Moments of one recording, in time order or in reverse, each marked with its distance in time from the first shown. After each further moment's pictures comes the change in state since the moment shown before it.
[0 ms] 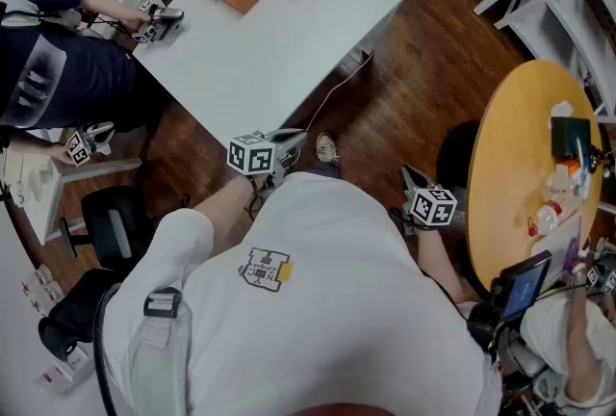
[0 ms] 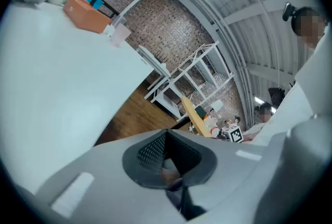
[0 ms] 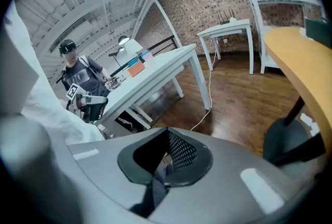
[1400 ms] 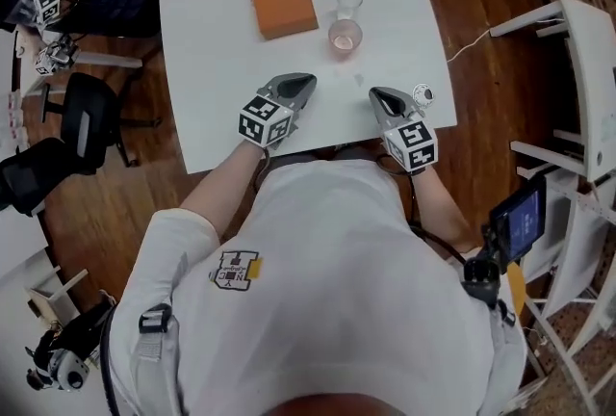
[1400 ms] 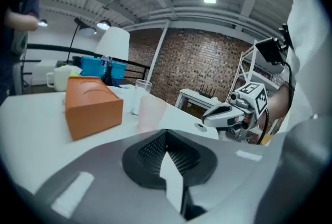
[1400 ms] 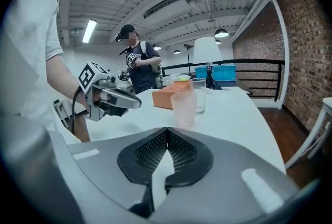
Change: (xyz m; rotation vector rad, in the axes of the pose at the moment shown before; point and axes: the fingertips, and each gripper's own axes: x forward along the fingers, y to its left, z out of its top) left arm 0.075 0.130 0.320 0.149 -0.416 0.630; right arm 0.279 0.117 0.427 -0.922 0.066 0.624
